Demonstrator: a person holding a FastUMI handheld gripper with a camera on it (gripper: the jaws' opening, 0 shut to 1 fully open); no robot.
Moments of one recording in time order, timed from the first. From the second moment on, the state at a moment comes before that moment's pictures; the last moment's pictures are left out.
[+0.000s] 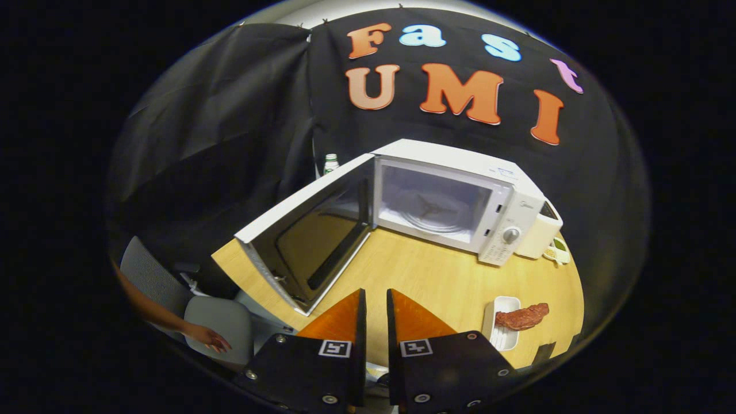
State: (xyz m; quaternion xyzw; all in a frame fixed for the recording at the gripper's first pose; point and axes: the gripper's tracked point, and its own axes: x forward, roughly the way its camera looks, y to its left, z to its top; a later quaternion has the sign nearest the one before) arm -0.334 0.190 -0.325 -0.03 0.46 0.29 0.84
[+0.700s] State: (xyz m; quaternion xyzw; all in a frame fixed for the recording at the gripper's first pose) arm -0.252 0.005 -0.406 -0.04 0.53 0.18 0.83
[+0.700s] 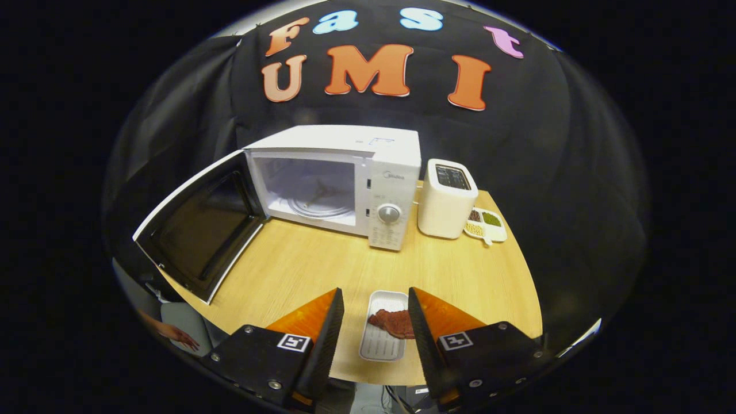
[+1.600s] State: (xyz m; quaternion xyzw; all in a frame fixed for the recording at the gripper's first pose) arm -0.269 -0.066 -0.534 0.05 0.71 0.23 0.67
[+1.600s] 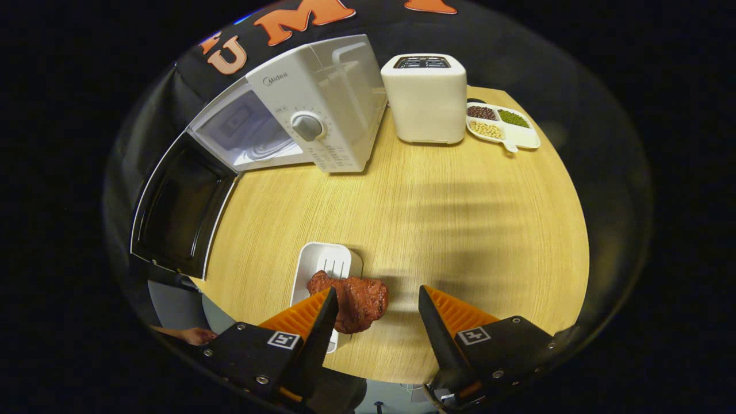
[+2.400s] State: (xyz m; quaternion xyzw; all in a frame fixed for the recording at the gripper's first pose) arm -0.299 -0.030 -0.503 0.16 0.76 0.25 0.58
